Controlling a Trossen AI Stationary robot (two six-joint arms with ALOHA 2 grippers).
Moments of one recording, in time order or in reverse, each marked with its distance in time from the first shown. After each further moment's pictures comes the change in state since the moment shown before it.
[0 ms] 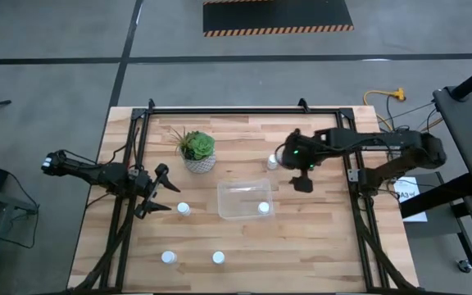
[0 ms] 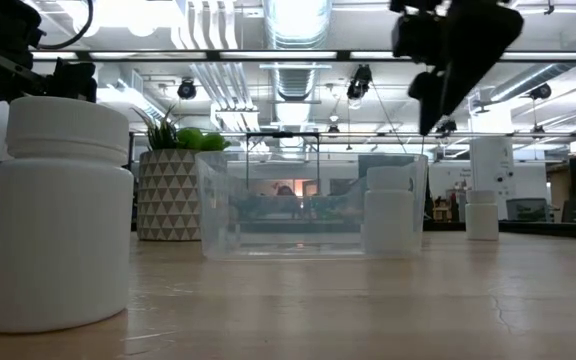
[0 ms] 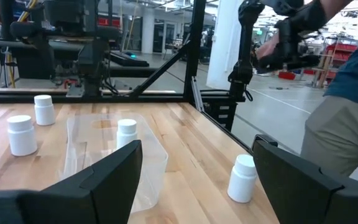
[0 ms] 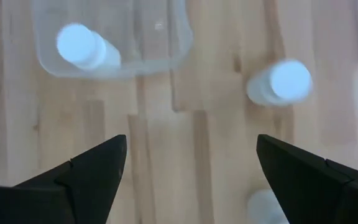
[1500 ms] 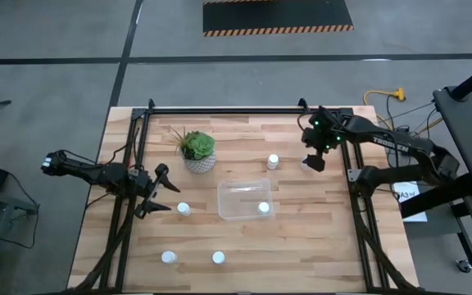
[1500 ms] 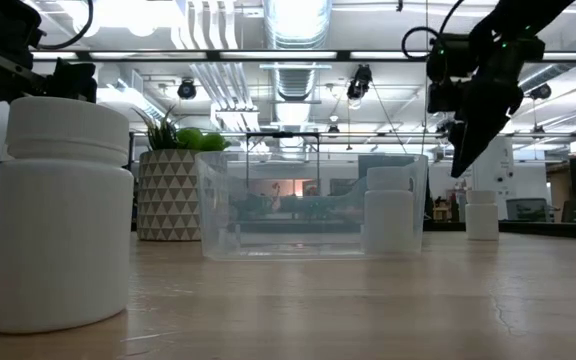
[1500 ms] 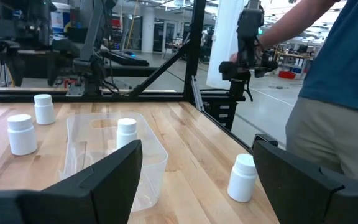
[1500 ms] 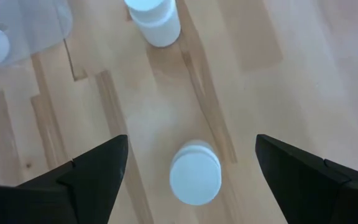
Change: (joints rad) left arm 0.000 0.001 0.000 0.000 0.000 0.000; right arm -0.505 -0.168 -0.300 0.120 -0.143 -0.220
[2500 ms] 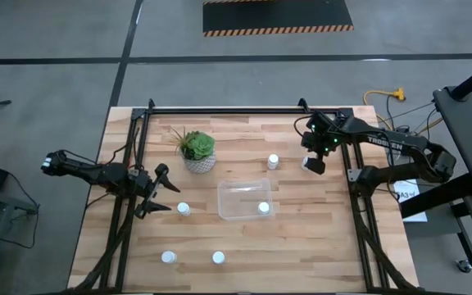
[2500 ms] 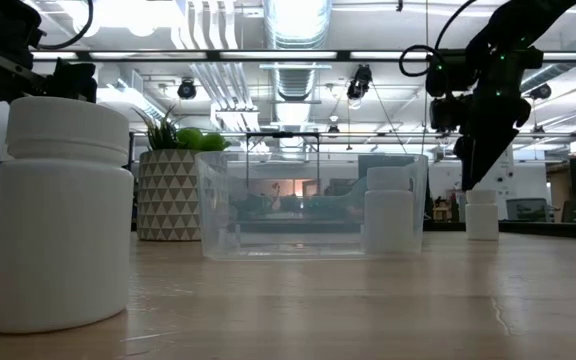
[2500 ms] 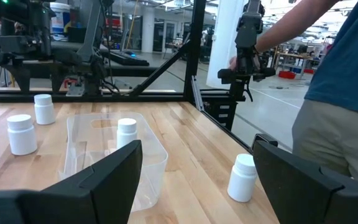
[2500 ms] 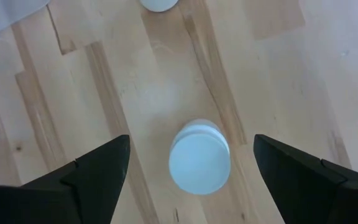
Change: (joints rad) left arm 0.000 0.000 0.000 0.000 0.000 0.000; right arm 0.000 0.046 -0.035 -0.011 0.012 -0.003
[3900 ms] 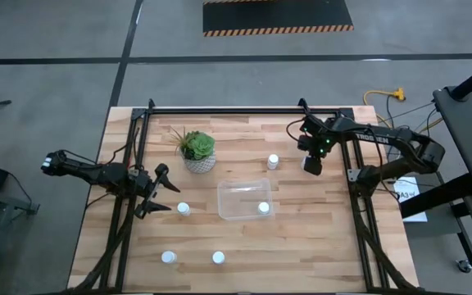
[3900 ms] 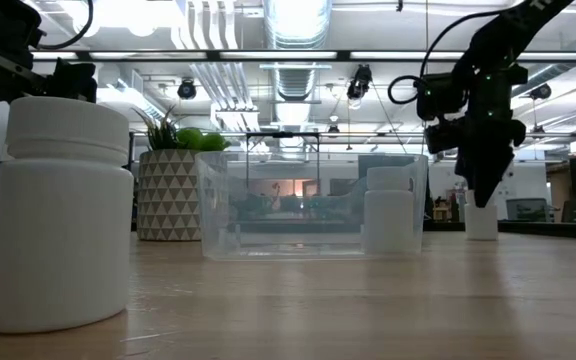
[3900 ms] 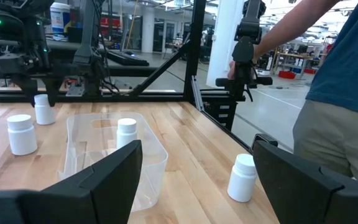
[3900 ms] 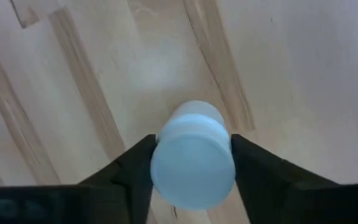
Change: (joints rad) left arm 0.000 0.000 0.000 0.000 0.000 0.000; right arm 0.000 0.149 -0.001 0.006 0.030 0.022
